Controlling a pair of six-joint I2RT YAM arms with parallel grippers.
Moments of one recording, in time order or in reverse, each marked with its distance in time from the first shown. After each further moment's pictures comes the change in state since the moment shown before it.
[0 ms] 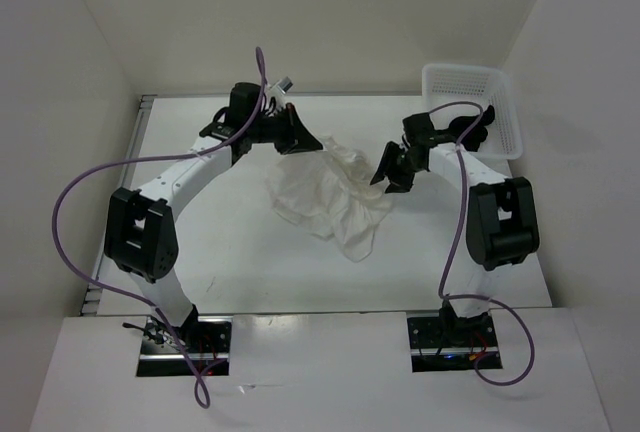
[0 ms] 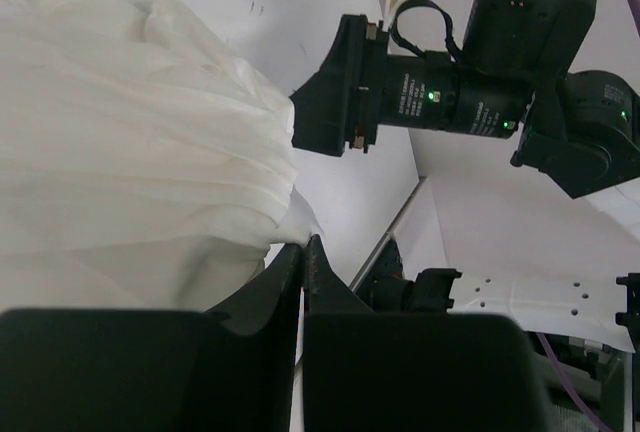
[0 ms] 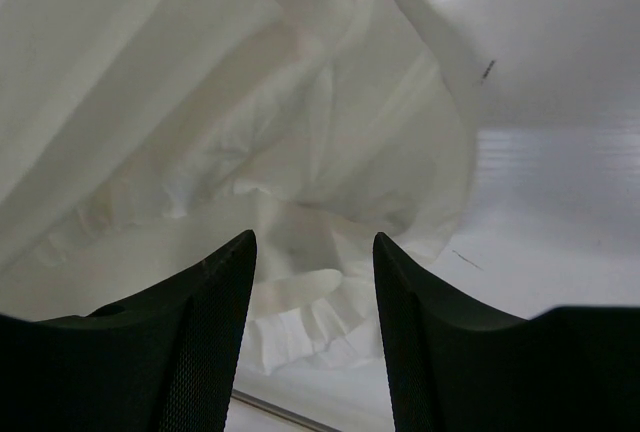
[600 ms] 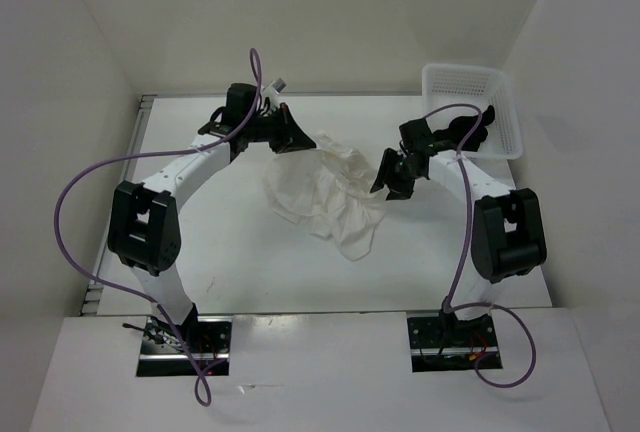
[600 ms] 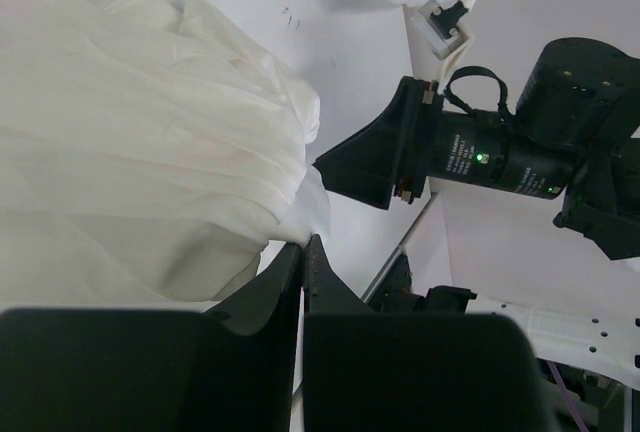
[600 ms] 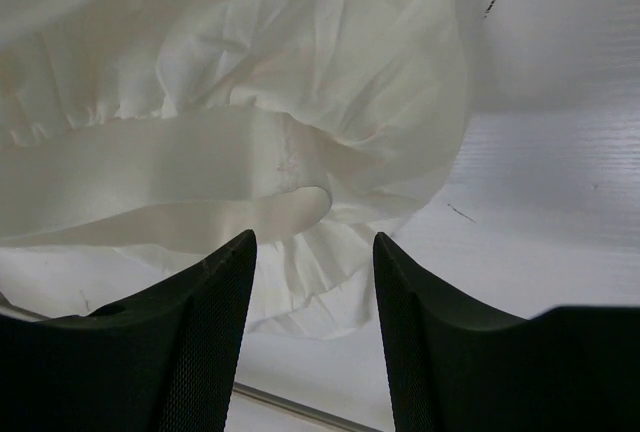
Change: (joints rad) left arm 0.048 0.047 0.000 0.008 -0.003 0.000; right arm 0.040 -0.099 -0.067 -0.043 0.051 -0.019
